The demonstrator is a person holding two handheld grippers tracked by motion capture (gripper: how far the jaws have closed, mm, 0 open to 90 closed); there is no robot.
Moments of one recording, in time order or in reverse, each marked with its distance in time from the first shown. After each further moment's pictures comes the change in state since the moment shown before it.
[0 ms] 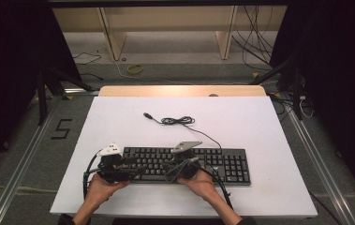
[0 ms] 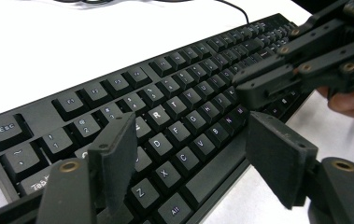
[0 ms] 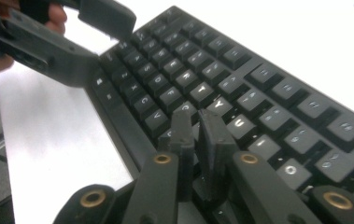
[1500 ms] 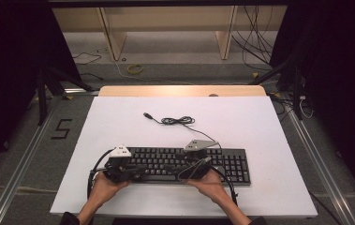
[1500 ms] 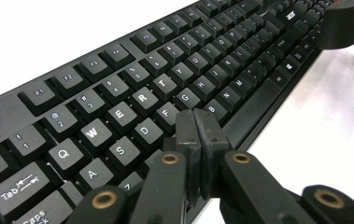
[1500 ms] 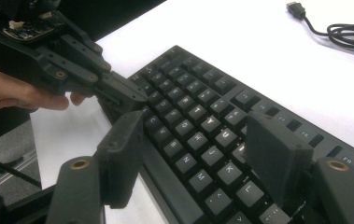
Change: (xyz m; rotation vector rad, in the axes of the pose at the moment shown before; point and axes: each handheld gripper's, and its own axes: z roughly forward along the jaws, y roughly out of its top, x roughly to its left) left arm -0.005 0.001 0.015 0.123 -0.009 0.094; right arm -0.005 -0.004 -0.035 -0.131 0.030 0.022
